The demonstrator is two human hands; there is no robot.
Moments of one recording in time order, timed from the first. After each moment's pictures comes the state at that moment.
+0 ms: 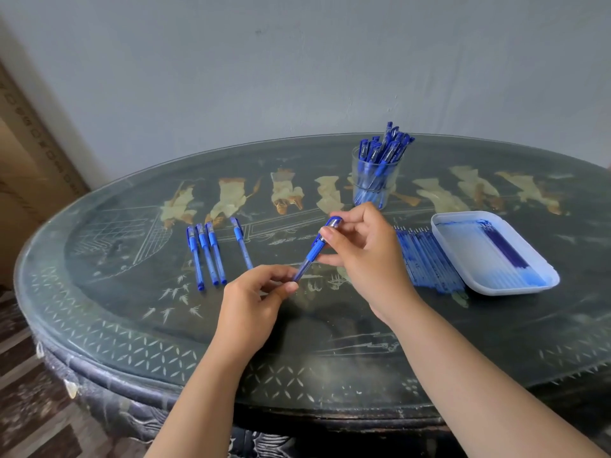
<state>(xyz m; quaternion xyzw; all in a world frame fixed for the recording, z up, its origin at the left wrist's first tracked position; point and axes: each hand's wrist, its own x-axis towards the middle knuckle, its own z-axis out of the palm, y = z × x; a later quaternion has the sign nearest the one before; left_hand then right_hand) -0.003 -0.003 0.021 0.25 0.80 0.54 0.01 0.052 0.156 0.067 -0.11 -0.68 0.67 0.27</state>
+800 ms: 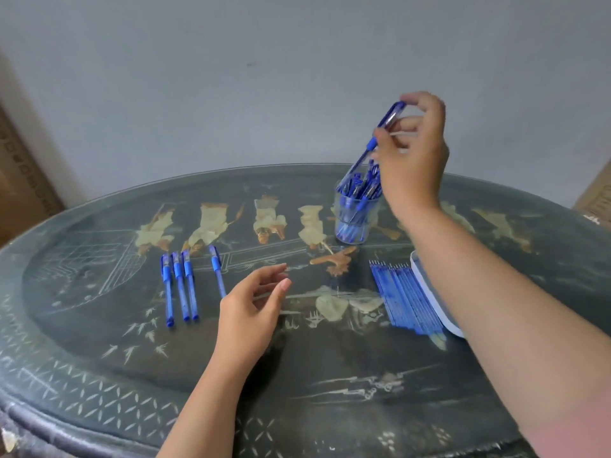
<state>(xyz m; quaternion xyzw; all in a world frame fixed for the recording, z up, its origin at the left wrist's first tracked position) -0.013 0.038 0.031 0.22 0.76 0.61 0.00 -0.009 0.255 0.169 -0.12 -0.70 0.44 0.55</state>
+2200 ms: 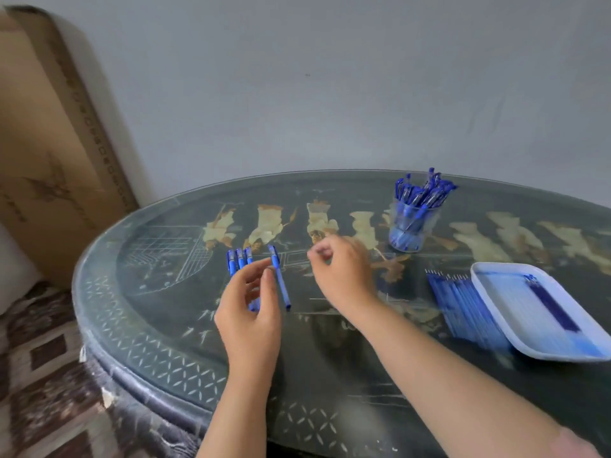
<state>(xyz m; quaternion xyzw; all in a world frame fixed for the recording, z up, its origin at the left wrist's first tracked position) -0.012 -0.008 0.038 0.05 0.71 0.67 -0.21 -0.034 0.131 0.053 -0.12 -0.91 0.30 0.27</state>
